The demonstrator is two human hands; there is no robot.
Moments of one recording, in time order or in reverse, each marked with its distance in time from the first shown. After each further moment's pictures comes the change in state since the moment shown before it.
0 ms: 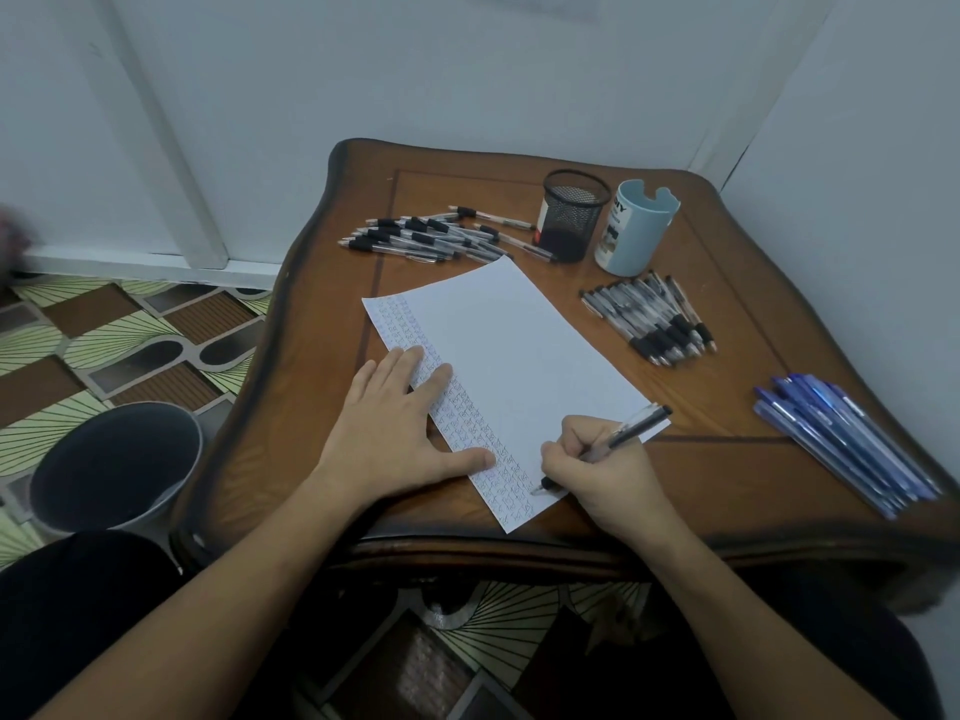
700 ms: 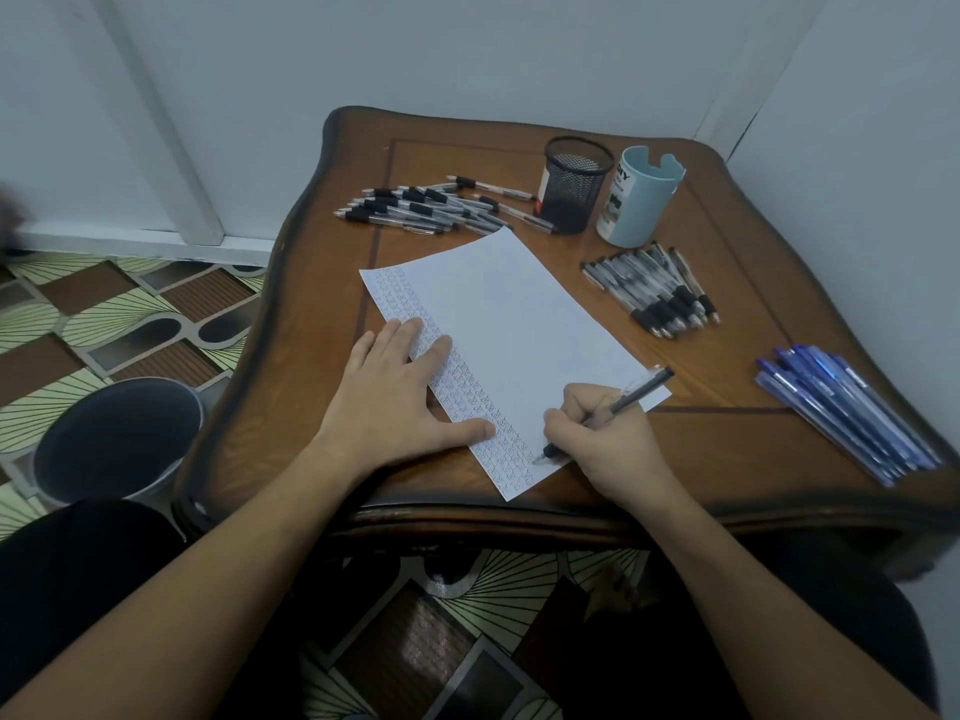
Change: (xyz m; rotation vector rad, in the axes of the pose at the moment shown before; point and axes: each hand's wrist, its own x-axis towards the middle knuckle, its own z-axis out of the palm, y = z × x) left_hand 0.001 0.001 -0.001 0.014 -0.013 0.002; right_hand 0.003 0.002 0.000 0.057 0.037 -0.012
